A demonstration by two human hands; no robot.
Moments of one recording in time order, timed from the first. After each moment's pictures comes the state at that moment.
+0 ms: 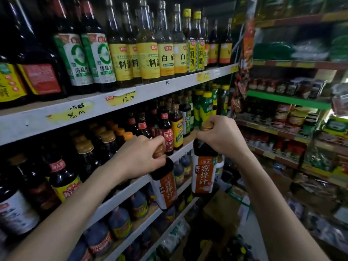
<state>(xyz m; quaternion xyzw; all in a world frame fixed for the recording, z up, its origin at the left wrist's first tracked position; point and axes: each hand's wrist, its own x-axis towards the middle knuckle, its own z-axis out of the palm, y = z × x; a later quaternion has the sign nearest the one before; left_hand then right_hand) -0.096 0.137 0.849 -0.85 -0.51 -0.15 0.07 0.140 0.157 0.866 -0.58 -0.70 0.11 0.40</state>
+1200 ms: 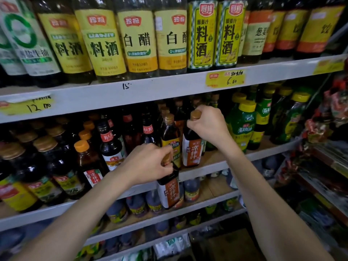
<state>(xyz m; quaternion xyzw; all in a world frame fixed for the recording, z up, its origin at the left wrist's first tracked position) 0.045 0.365 0.800 -0.70 -0.70 -0.08 0.06 0.184 0.527 0.829 -0.37 -0.84 0.19 0.35</state>
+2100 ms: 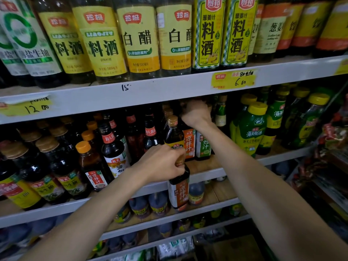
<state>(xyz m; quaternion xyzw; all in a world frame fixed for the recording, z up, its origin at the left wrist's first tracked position) 0.053 0.406 0.785 -0.72 -0.69 -0.07 0.04 0.103 0.592 0.822 -0.42 -0.88 0.09 0.19</state>
